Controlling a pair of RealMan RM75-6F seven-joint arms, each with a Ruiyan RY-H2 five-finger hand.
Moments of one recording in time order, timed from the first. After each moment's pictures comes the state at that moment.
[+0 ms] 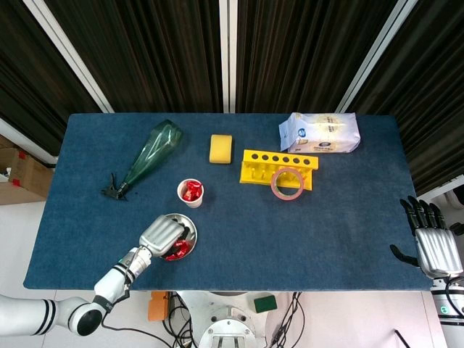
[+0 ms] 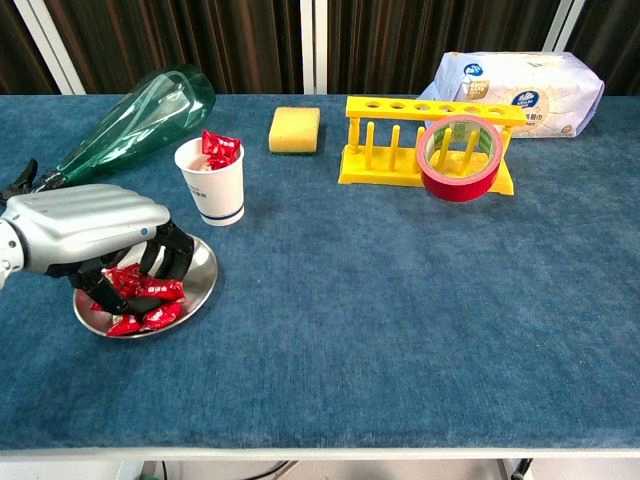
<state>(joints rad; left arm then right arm) -0.69 -1.45 0.05 -1.74 1.15 0.98 0.55 0.10 -1.10 0.05 -1.62 -1.46 1.41 -0.06</state>
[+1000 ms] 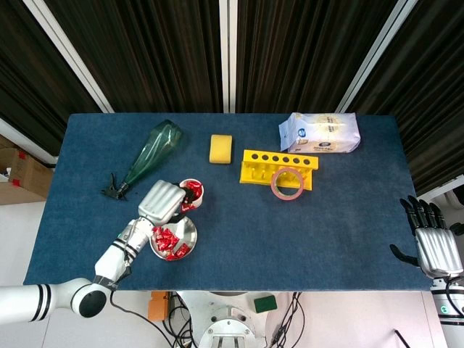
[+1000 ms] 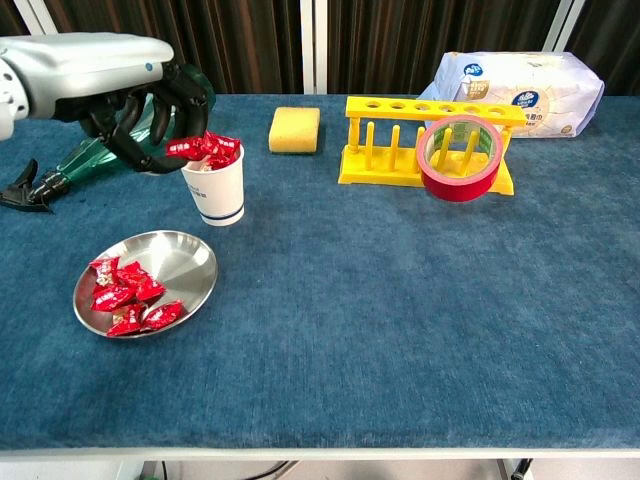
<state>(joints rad) -0.76 -1.35 -0.16 -1.86 1.03 1.03 0.56 0.10 -1.09 0.05 -1.62 -1.46 1.41 -0.05</state>
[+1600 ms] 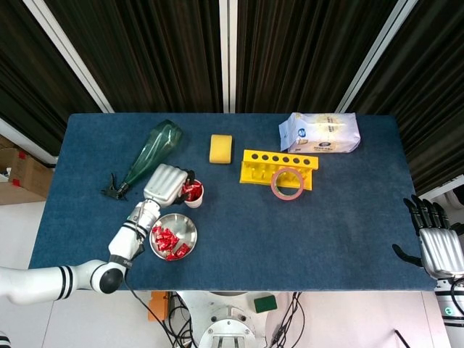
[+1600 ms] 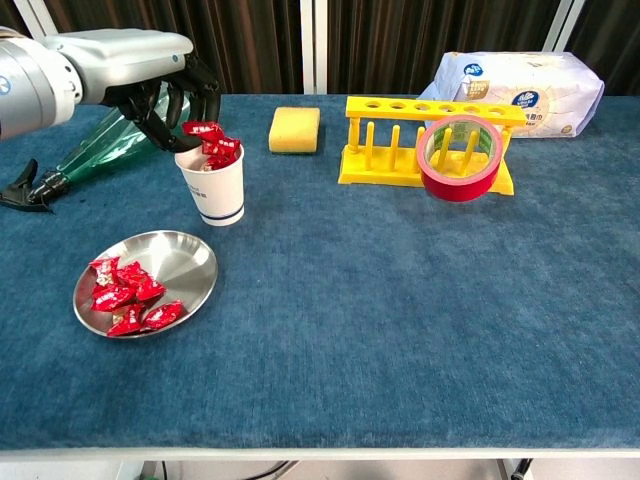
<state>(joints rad) -0.85 -1.44 -0.20 -1.66 0.93 1.01 0.55 0.09 -1.08 0.05 -1.62 -1.47 1.42 -0.02</state>
